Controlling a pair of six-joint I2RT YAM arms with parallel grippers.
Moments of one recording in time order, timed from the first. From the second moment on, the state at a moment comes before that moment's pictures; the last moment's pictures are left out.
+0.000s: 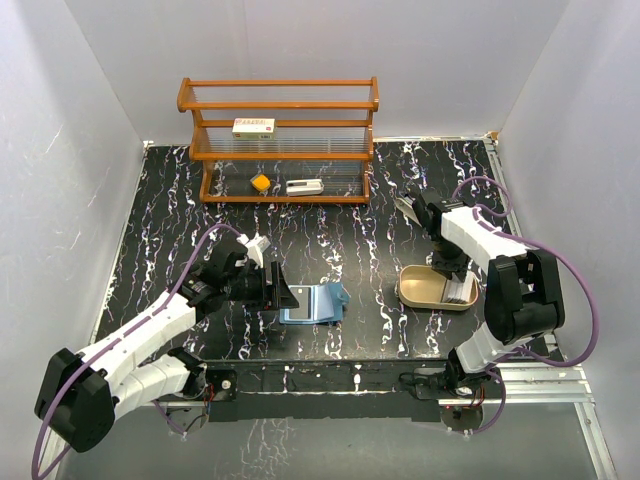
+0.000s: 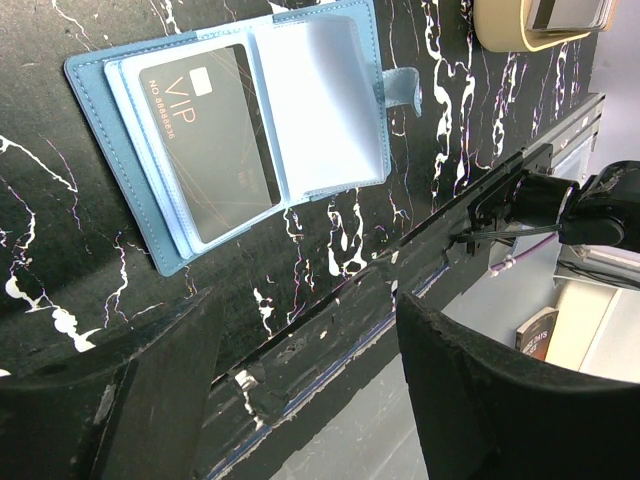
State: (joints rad) left arm -0.58 0.99 0.56 -0.40 0.44 -0.67; right arm 0.20 1.58 1.08 -1.09 0.54 0.62
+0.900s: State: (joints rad) left arm -0.58 0.99 0.56 -0.40 0.43 -0.67; right arm 0.20 1.55 1.11 -1.08 0.52 0.55
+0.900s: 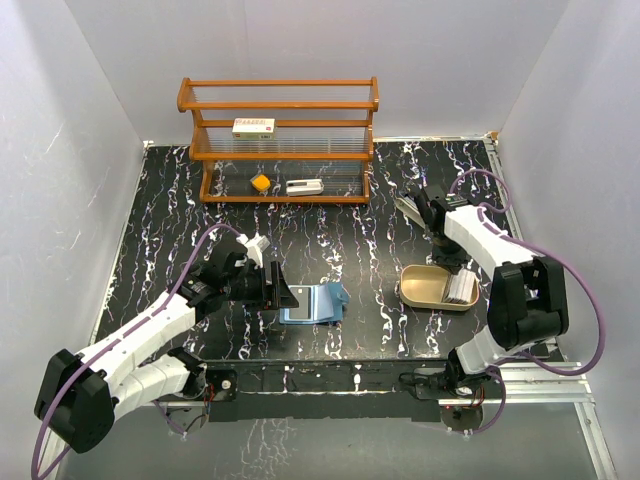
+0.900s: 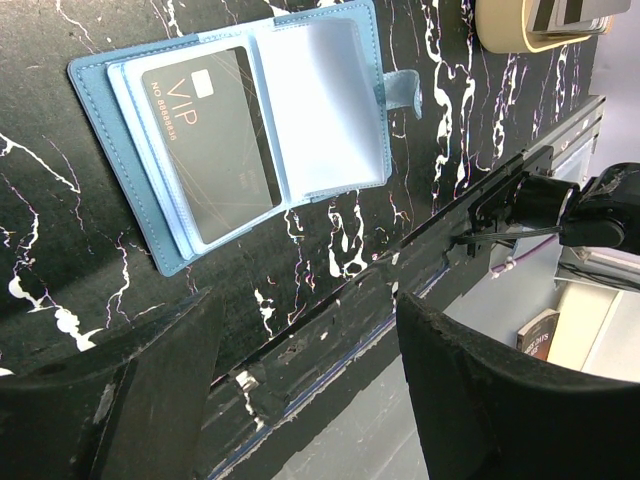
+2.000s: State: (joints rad) left arm -0.58 0.88 0.60 -0.33 0.44 -0.87; right arm 0.33 1.10 1.17 -0.91 -0.02 0.48
